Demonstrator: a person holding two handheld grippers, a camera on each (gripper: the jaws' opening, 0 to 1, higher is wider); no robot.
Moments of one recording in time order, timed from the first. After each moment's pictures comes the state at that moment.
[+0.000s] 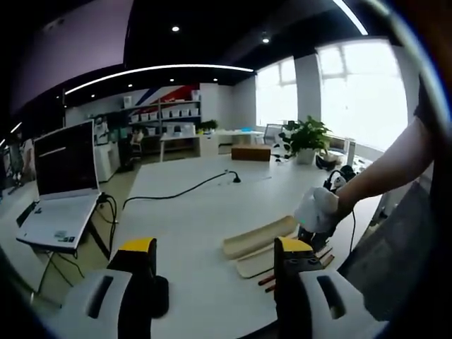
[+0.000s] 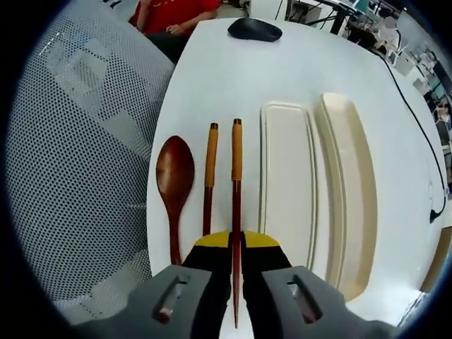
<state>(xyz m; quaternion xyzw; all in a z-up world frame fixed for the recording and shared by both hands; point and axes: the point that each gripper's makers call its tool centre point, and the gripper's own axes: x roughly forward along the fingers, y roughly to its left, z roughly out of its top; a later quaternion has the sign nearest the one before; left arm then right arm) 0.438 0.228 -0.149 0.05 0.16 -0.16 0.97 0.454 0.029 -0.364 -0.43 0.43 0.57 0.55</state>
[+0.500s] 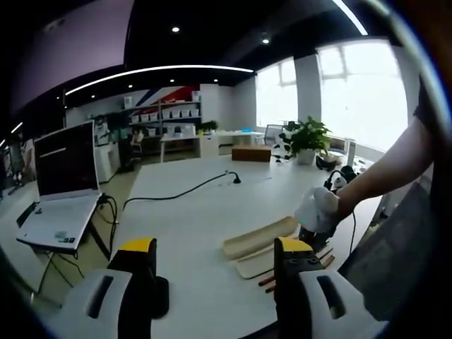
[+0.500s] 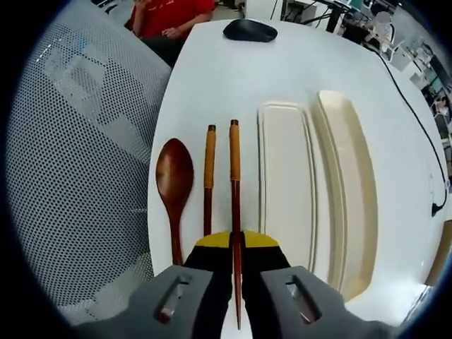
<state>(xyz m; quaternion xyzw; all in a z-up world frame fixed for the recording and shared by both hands) 0.439 0.228 -0.148 0.05 0.16 -0.16 0.97 0.455 0.029 -0.363 -0.41 0.44 0.57 0.56</state>
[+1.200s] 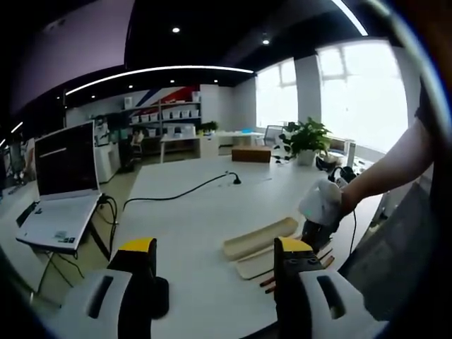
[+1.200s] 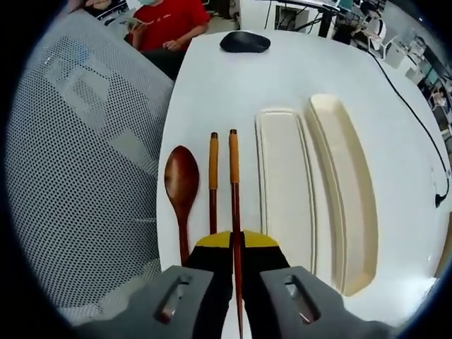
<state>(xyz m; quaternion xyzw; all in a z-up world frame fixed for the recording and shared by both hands) 0.439 0.228 -0.148 0.05 0.16 -0.16 0.97 0.452 0.028 -0.350 -0.38 0.43 0.58 0.57</state>
